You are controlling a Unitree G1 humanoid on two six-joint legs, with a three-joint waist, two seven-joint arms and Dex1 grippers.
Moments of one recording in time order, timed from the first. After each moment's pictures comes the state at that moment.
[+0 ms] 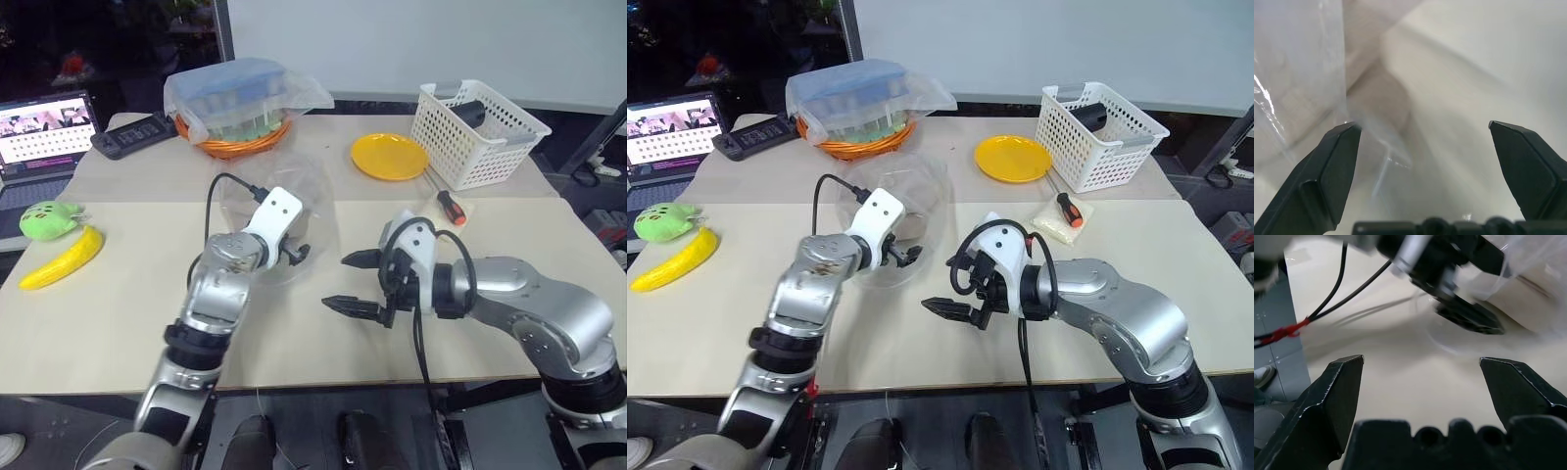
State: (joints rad) left arm -0.69 0.42 -0.19 -0.31 0.16 1.10 -0.77; right arm -0.55 -0.69 0.14 -0.62 0.71 1.03 0.63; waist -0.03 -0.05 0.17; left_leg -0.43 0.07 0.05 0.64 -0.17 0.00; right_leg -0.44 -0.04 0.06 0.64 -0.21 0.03
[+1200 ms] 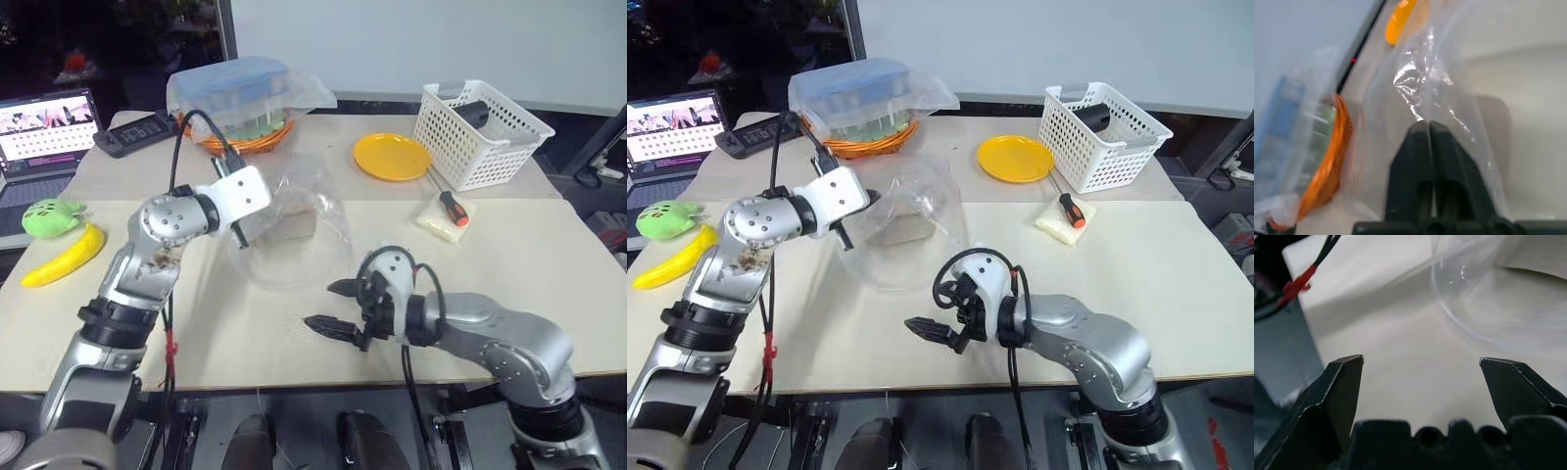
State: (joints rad) left arm -0.78 0.63 -0.17 -0.02 0.15 0.32 -0.76; right arm -0.40 -0.43 0.14 -0.67 0.73 1.18 0.37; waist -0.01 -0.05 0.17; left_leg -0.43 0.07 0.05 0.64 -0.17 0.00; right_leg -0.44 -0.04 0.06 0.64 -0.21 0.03
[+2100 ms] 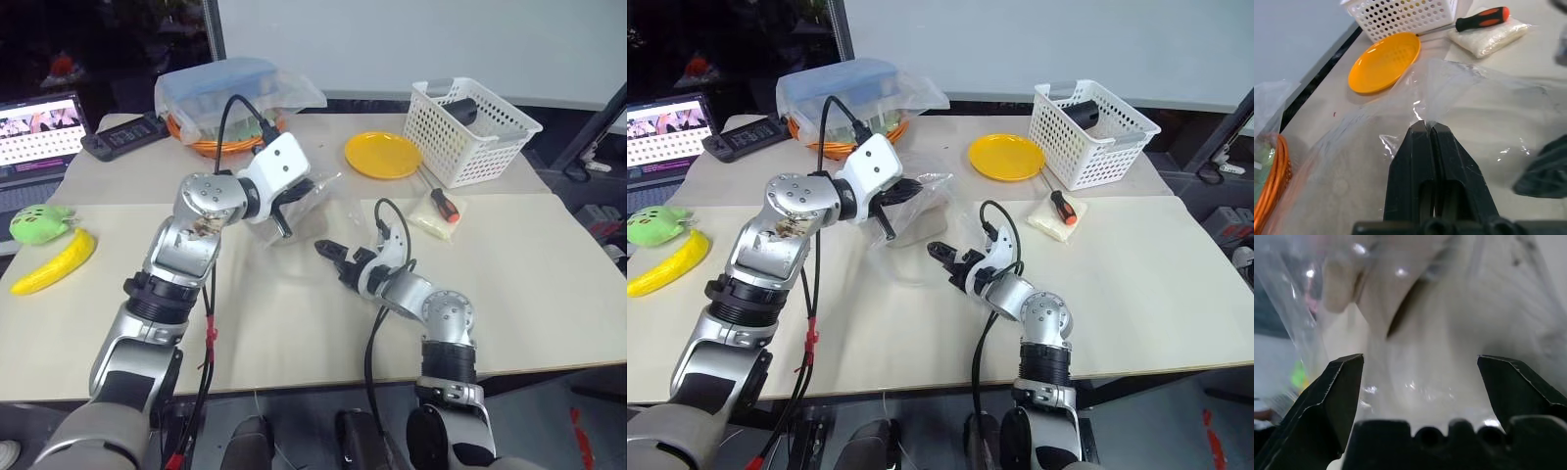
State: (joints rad) left arm -0.90 0.48 -0.22 -0.02 0.04 0.58 -0.80; right arm -0.61 0.10 -0.34 0.16 0.98 1.00 -0.16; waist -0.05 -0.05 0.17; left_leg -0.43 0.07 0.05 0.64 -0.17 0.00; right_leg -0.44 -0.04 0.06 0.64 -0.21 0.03
